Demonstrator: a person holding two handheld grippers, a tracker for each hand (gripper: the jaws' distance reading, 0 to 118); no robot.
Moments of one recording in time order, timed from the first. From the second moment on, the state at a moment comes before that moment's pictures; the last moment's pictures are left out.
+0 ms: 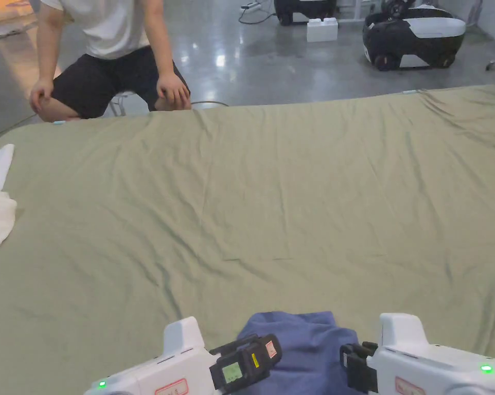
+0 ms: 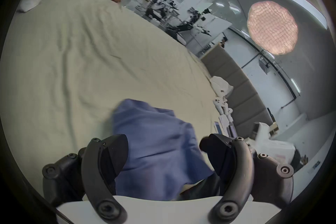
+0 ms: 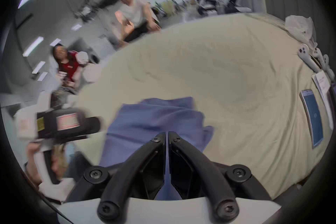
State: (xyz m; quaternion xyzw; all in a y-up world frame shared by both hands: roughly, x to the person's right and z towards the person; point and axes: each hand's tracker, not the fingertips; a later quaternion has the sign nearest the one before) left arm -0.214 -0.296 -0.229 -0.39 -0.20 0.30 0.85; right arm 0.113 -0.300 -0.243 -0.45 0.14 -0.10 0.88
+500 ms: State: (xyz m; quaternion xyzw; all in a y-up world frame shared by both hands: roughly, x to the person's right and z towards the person) left arm -0.214 -0.376 -0.260 -0.45 -0.21 0.40 0.77; right arm 0.117 -0.341 -0.244 -0.49 0.10 -0.03 0.86
